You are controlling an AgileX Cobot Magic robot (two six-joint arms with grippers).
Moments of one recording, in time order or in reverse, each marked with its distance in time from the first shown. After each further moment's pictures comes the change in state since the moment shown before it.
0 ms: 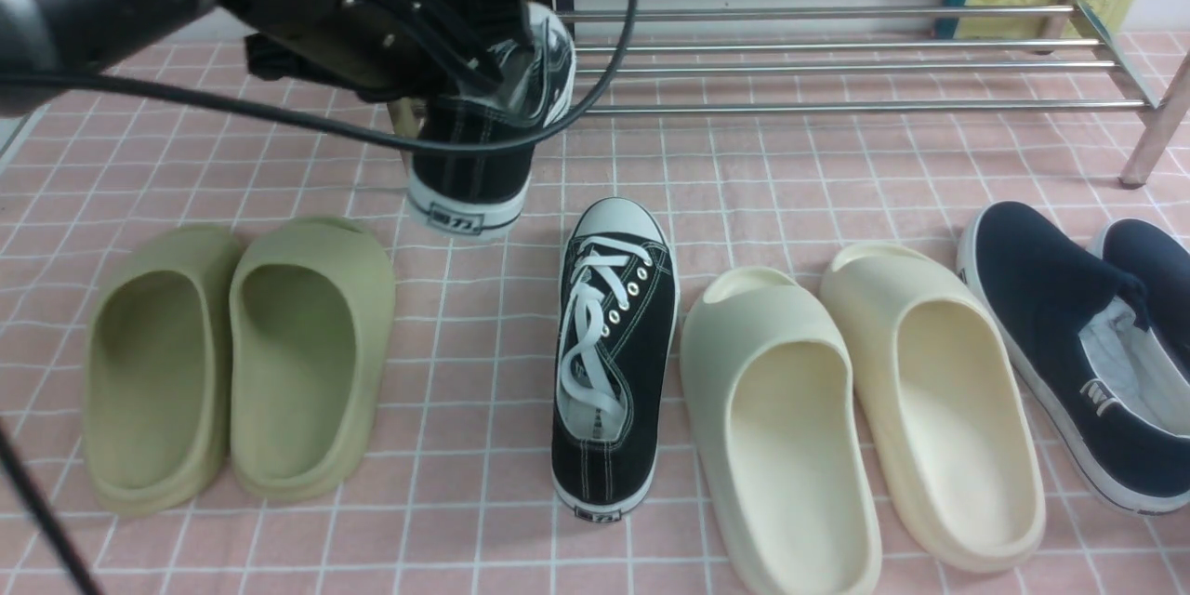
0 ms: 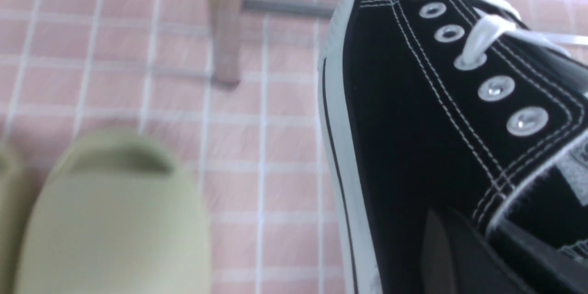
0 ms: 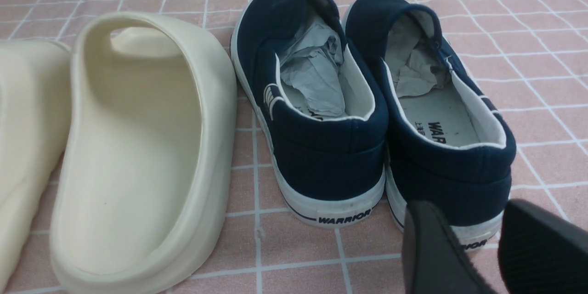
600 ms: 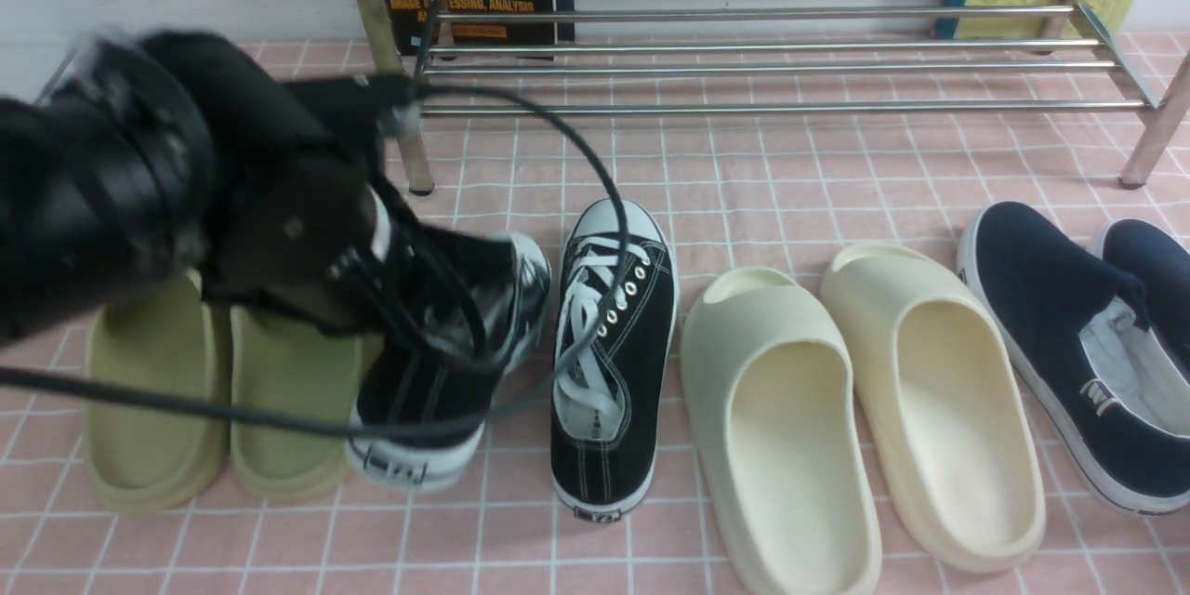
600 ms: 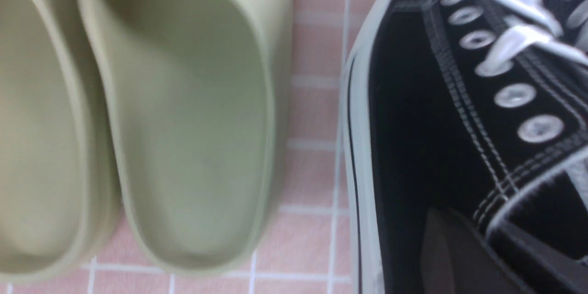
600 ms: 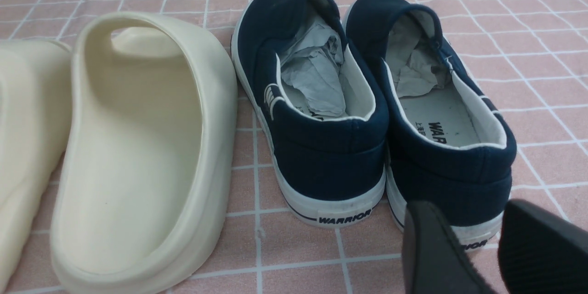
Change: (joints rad) right arm 0.000 0.000 0.000 0.000 0.000 0.000; left arm -0.148 -0.240 0.393 0.137 0.163 -0.256
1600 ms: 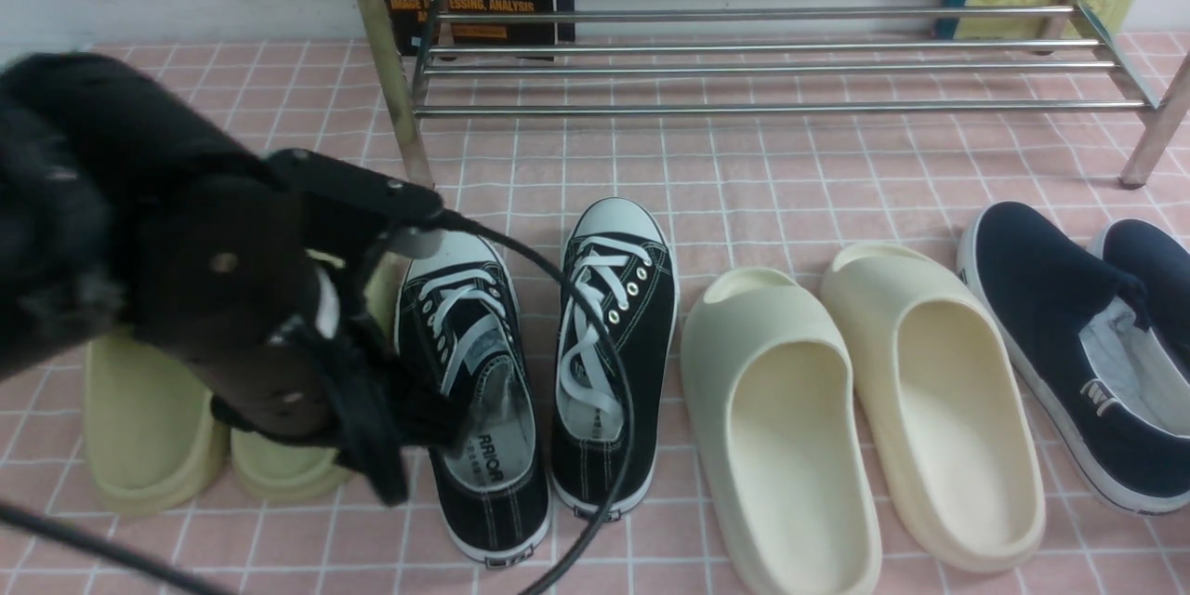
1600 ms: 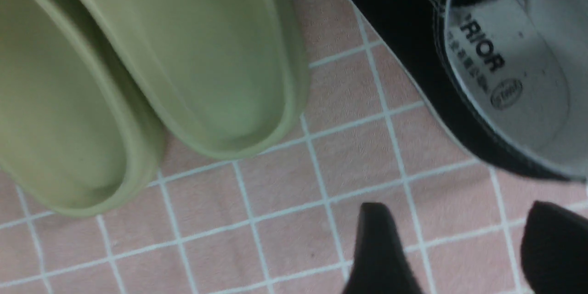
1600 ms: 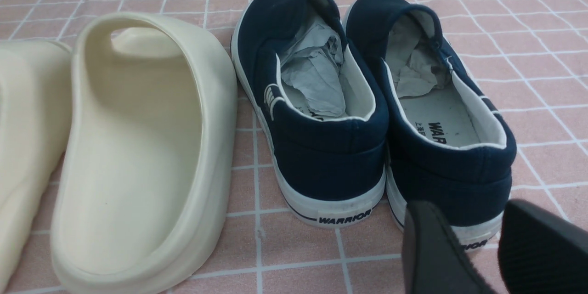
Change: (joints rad) right arm 0.000 0.000 0.000 0.000 0.000 0.000; left arm -0.056 -0.020 0.094 -0.114 0.180 0.378
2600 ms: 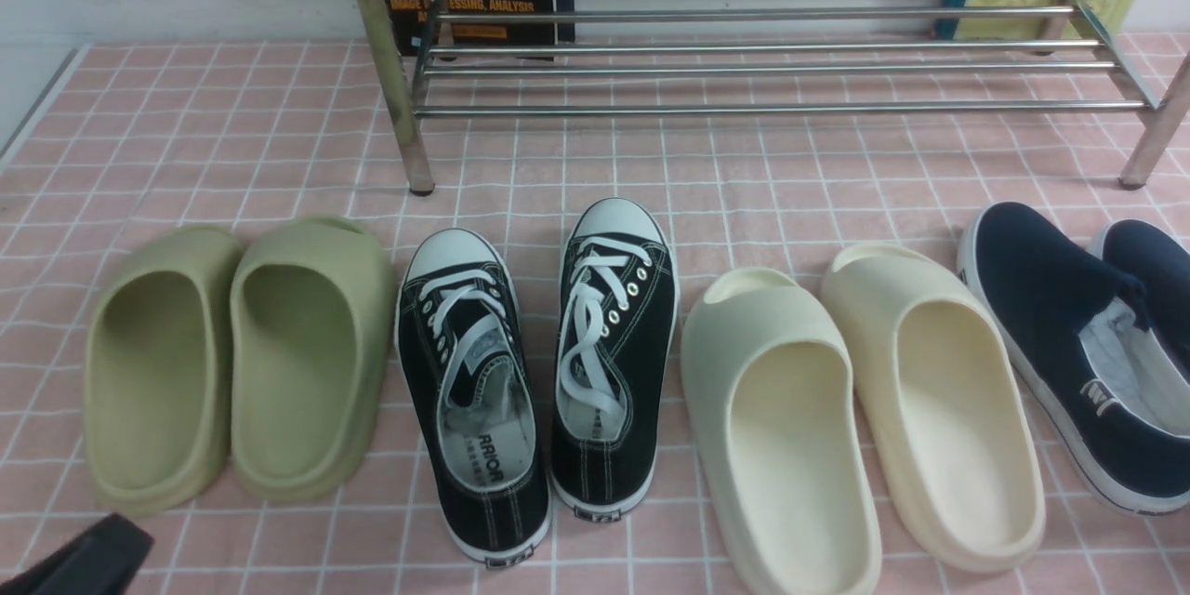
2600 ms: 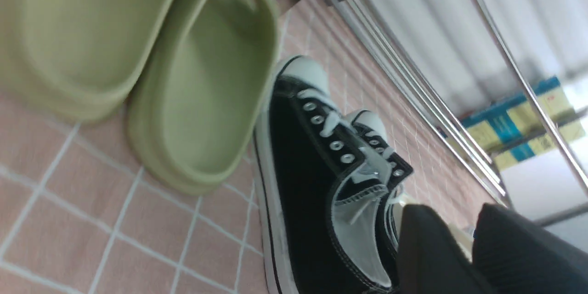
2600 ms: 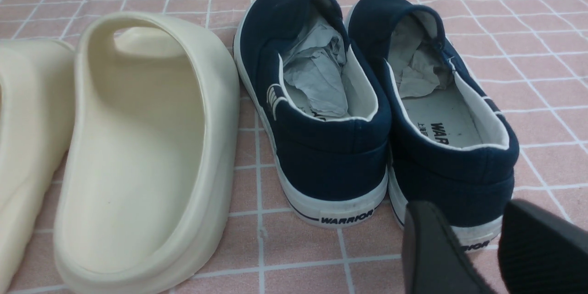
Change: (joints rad) right arm 0.005 0.000 0.000 0.000 0.000 0.000; left arm 0.646 -1.395 0.757 -0.677 -0.398 0.050
